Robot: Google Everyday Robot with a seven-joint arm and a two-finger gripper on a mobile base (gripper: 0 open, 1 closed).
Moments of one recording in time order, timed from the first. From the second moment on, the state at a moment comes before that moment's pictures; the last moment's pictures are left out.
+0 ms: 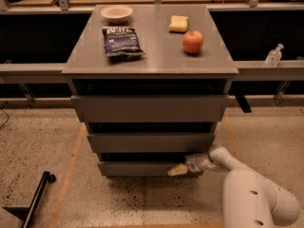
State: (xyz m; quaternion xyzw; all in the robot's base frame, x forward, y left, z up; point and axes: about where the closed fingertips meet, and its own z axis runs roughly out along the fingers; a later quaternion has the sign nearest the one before) arm 0.672 -0.148 0.226 -0.32 0.85 0.32 0.25
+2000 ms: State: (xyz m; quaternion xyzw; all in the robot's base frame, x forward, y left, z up) arm 0.578 -0.143 0.257 -0.32 0.87 0.34 0.15
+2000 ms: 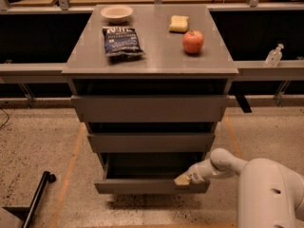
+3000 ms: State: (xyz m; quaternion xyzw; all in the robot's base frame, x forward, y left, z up) arm 0.618 -0.172 0.238 -0.29 0.88 0.34 0.15
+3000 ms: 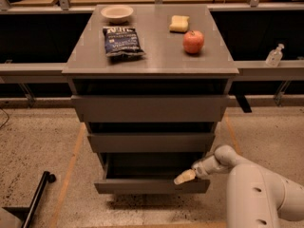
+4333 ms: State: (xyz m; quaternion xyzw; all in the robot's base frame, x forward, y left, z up) arm 0.561 -0.181 0.206 -0.26 0.89 0.36 0.06
